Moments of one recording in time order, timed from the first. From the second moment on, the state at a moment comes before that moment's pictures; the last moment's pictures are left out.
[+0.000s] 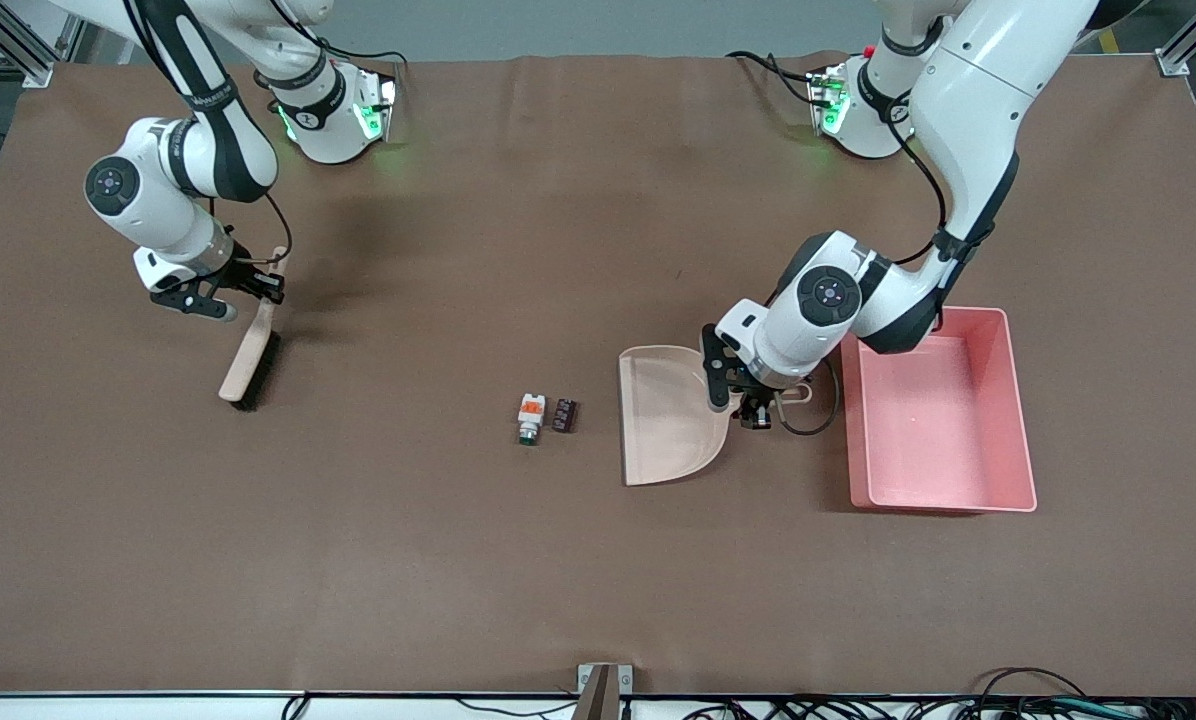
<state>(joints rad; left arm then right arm) -0.12 0.57 -0.39 -1.92 0.25 2.57 0.89 -0.12 -0.01 0.00 -2.72 0.02 2.65 0.11</state>
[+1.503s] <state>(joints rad) -0.19 0.64 -0.39 -1.78 0.39 2.43 0.82 0.52 0.24 0.04 -2.13 0.14 2.31 0.72</state>
